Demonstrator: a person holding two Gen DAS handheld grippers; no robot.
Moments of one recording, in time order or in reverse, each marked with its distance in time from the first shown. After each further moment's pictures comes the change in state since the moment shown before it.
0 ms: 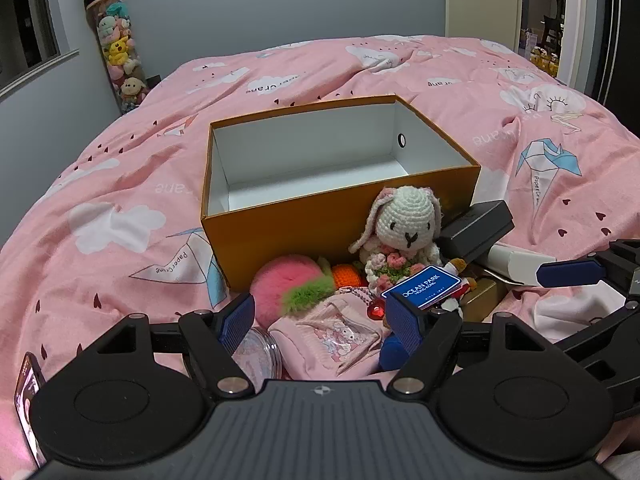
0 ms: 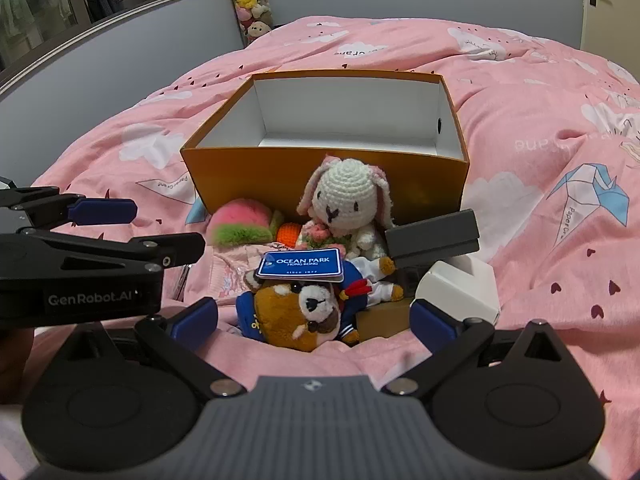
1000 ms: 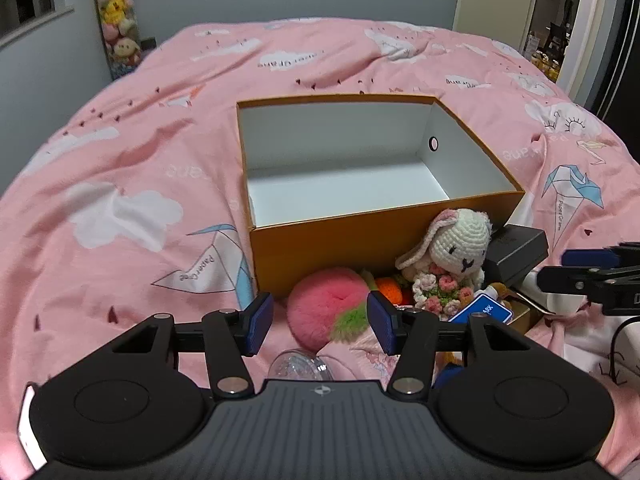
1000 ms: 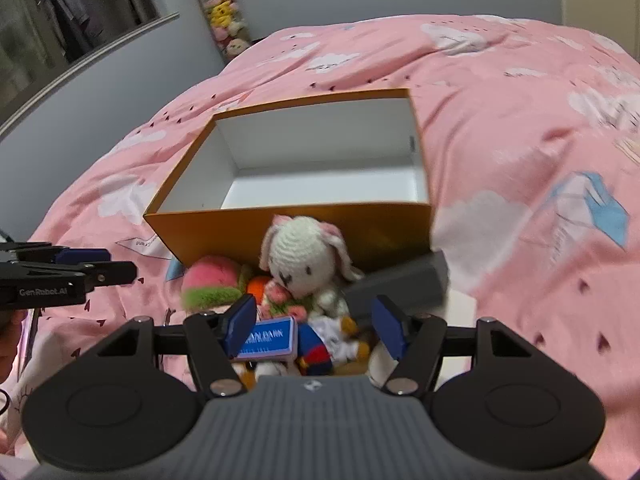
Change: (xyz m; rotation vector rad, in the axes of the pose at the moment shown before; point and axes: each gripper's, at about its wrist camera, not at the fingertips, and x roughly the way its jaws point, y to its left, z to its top) left arm 0.037 0.076 0.032 -0.083 0.100 -0.097; right arm 0.017 -0.043 0.050 0.104 -0.008 0.030
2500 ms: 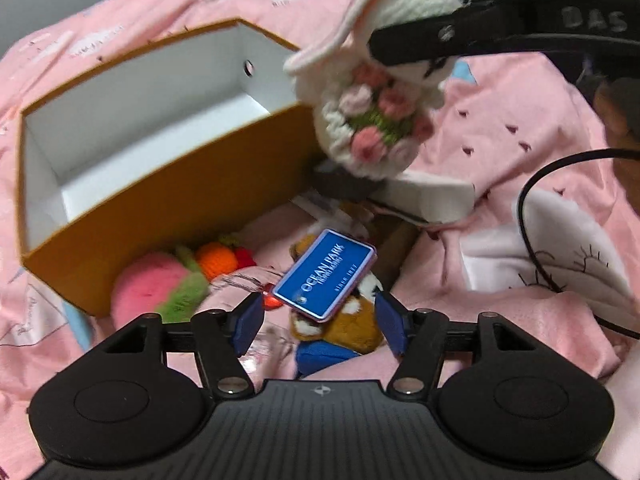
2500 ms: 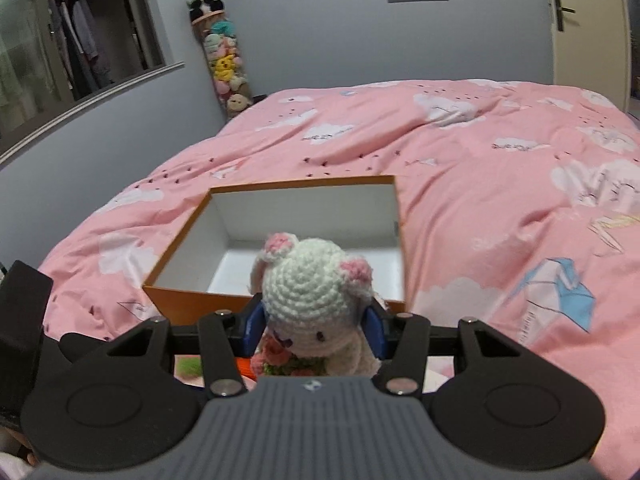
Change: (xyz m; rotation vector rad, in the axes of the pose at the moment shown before) left arm 0.053 -0.094 -0.015 0.358 0.186 -0.313; right arm -0.035 -0.010 0.023 -0.030 -0.193 -0.038
